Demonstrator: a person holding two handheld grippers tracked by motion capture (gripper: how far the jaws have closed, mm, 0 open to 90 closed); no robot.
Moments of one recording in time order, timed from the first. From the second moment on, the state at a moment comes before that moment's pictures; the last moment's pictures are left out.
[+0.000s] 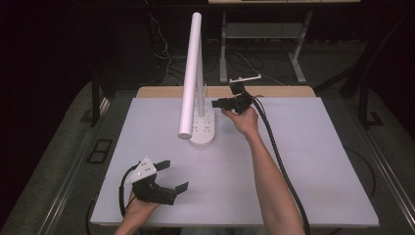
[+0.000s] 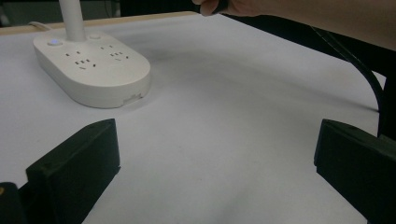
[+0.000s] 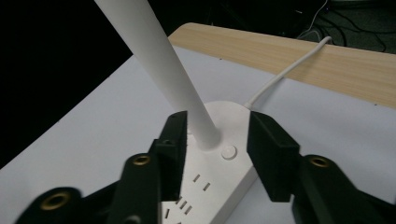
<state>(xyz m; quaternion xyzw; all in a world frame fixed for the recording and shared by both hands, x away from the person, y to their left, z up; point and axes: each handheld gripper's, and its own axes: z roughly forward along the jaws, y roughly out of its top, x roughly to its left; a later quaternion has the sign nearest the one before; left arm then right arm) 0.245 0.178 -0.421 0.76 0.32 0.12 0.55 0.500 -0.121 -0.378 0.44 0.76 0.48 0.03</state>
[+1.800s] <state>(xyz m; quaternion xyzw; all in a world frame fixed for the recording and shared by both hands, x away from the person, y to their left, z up) 0.246 0.181 -0.421 0.76 0.33 0.13 0.55 0.519 -0.092 -0.450 0.47 0.72 0.50 -0.03</state>
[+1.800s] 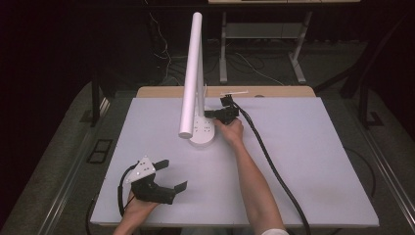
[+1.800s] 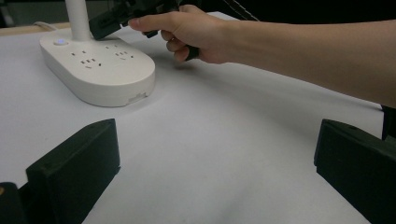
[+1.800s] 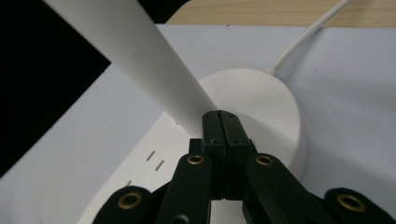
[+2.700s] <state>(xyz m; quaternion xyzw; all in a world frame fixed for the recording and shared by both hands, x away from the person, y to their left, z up) 0.247 0.182 -0.422 0.75 0.33 0.13 0.55 0.514 -0.098 -0.441 0.47 0.74 0.48 0.01</state>
